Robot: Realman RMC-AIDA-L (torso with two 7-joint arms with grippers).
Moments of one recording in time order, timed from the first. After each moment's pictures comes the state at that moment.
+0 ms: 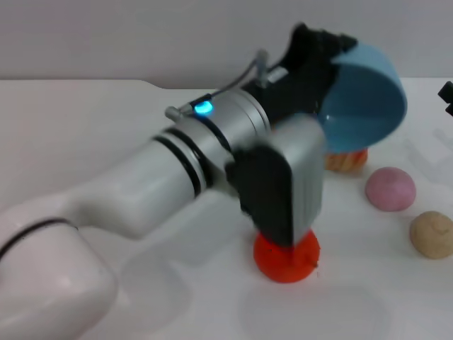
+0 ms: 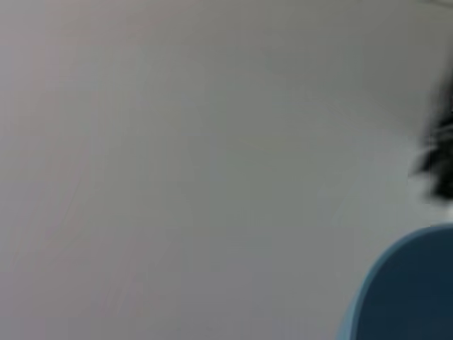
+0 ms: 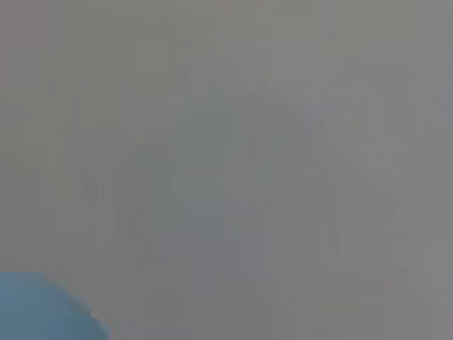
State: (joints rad) left arm -0.34 -2.08 2.23 1.36 2.79 -0.14 -1.82; right arm 0.30 2.07 -0.73 -0.44 -1.17 -1.28 1.04
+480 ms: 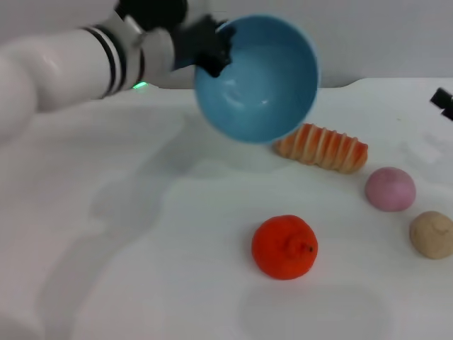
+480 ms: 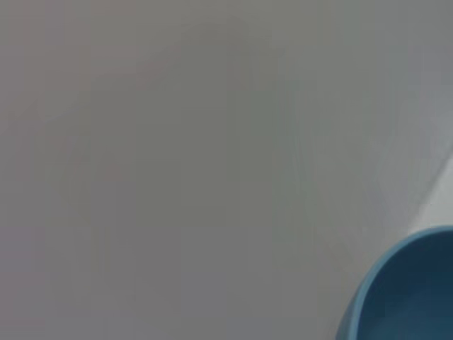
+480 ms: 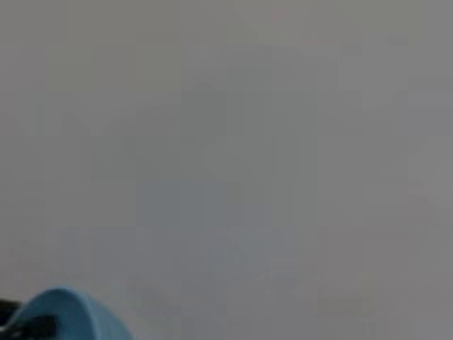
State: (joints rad) left arm -0.53 -2.06 1.71 1.31 2.40 0.55 -2.26; right arm 0.30 2.04 -0.73 -0.57 -1.38 -1.27 1.41
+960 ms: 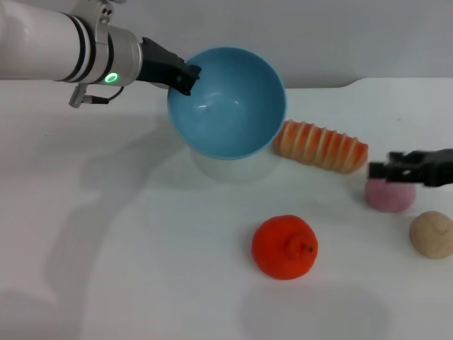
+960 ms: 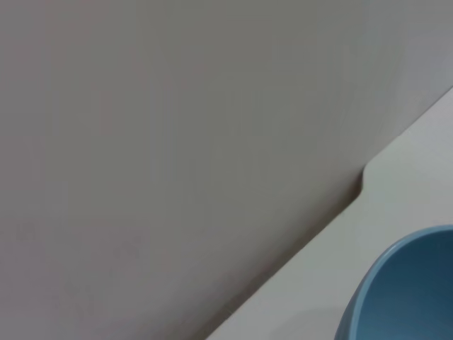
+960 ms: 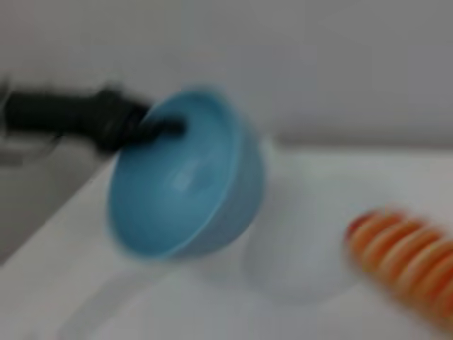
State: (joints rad) left arm -0.69 -2.06 1.44 1.12 2.42 0.90 -2.42; right arm 0.45 2.00 -0.76 -0.85 -2.04 -1.51 1.95
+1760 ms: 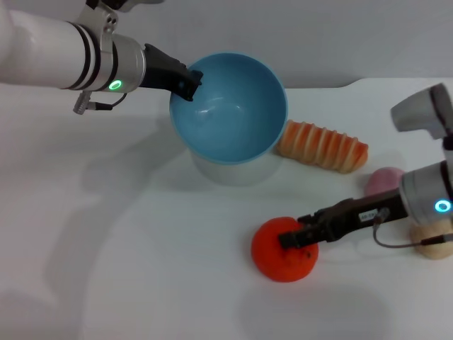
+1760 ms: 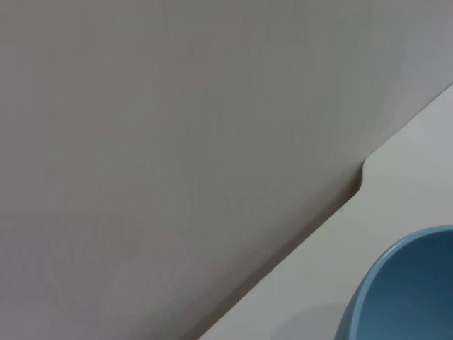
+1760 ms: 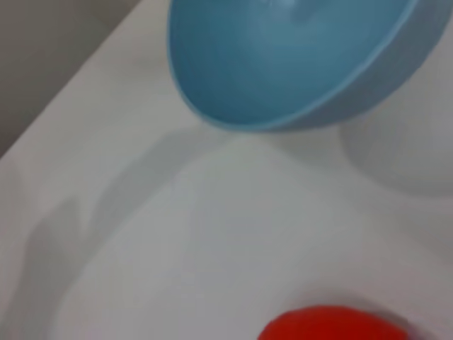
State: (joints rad) left arm -0.68 -2.06 1.46 1.11 2.41 0.86 -2.43; right arm 0.71 2.07 -0.90 -0.54 -2.27 -1.38 1.98
